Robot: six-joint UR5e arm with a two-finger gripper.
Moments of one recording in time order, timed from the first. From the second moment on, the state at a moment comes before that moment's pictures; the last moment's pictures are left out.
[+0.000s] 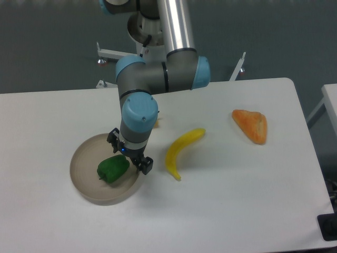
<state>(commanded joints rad) 1.98 -2.11 -1.41 -1.22 1.37 0.81</state>
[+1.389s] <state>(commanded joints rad) 2.12 -1.99 -1.36 -1.21 1.39 0.83</state>
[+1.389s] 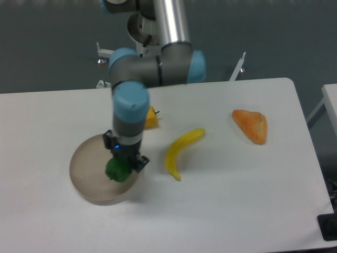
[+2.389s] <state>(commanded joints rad) 2.33 -2.02 -1.31 -1.32 1.53 1.26</state>
